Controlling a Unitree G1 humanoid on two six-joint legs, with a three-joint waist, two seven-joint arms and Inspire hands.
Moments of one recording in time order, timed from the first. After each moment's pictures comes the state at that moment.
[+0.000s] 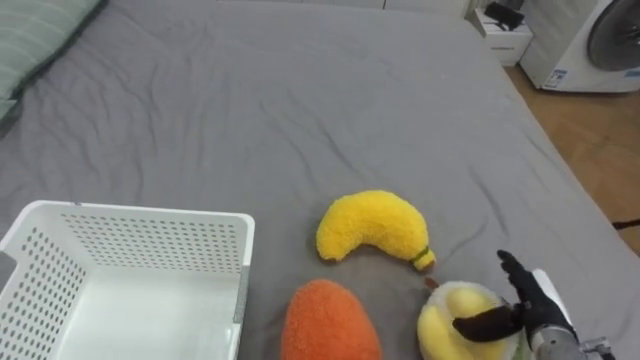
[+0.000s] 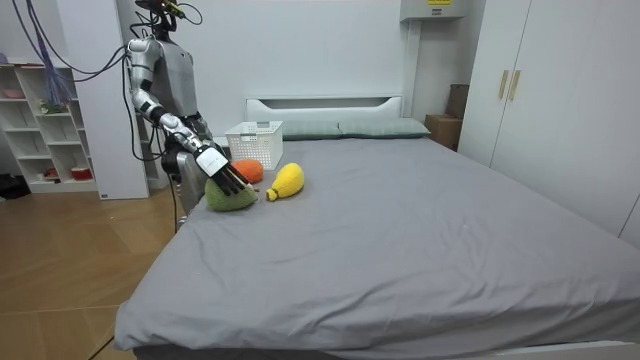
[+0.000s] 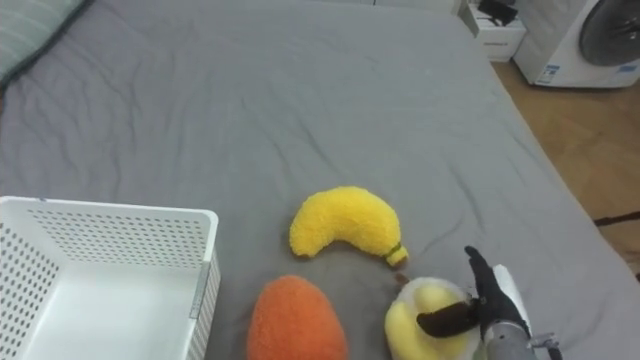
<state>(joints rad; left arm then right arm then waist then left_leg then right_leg) 0.28 0.18 0.17 0.97 0.17 0.18 0.20 0.10 -0.30 -0.06 0.55 -0.31 0.14 0.03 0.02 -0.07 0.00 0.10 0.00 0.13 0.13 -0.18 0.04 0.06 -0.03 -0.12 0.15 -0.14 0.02</state>
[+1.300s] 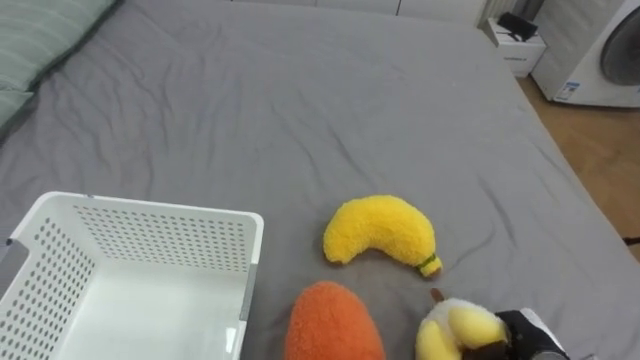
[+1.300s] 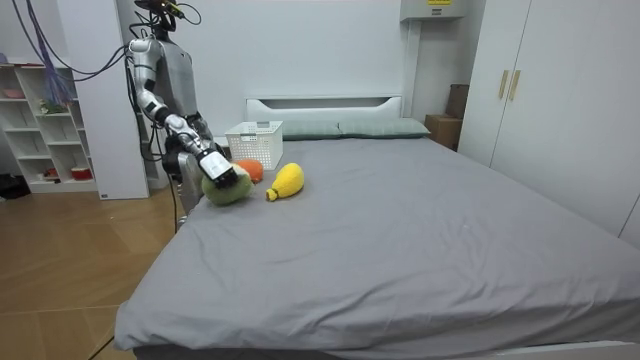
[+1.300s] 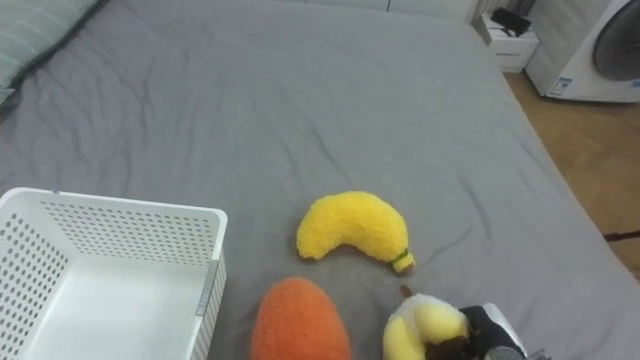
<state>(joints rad) 0.26 0.18 0.19 0.96 0.17 0.20 0.19 0.05 -0.30 -0.06 0.60 -0.49 0.17 0.09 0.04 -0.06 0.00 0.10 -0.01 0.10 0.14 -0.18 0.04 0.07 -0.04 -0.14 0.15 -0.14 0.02</state>
